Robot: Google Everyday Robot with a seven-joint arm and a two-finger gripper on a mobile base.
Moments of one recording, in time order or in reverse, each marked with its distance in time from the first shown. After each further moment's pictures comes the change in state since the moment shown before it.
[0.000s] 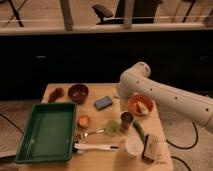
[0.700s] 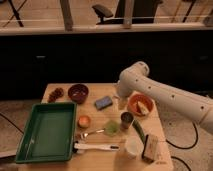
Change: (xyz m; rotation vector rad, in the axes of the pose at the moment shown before) arm -0.003 -0.012 0.012 0.005 -0.039 0.023
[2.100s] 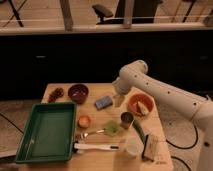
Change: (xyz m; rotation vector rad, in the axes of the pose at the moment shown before) arm -0.013 -0.022 0.022 -0.023 -0.070 0.059
